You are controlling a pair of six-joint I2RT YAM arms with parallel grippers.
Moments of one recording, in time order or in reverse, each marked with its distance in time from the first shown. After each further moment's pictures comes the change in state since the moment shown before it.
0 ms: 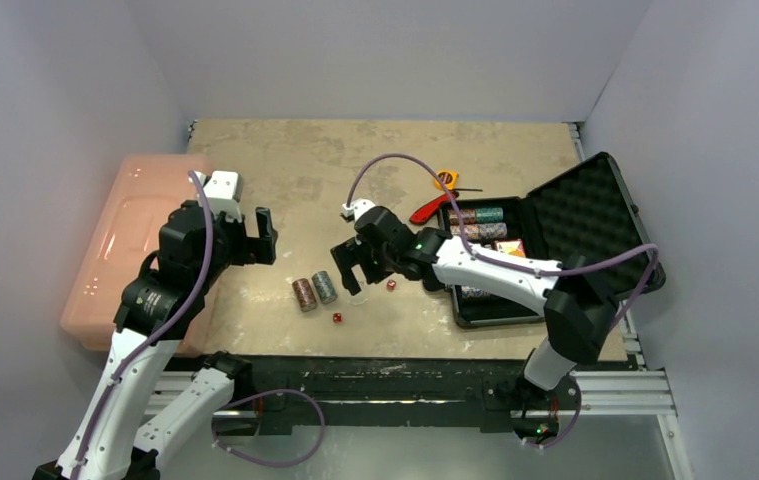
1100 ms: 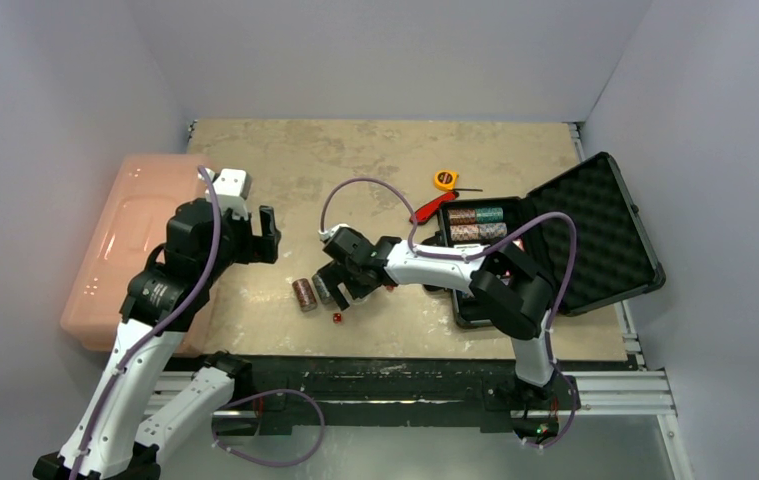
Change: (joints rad) left arm 0.000 0.031 0.000 0.001 0.037 0.004; right arm 0.065 0.358 0.147 -0.064 0.078 0.013
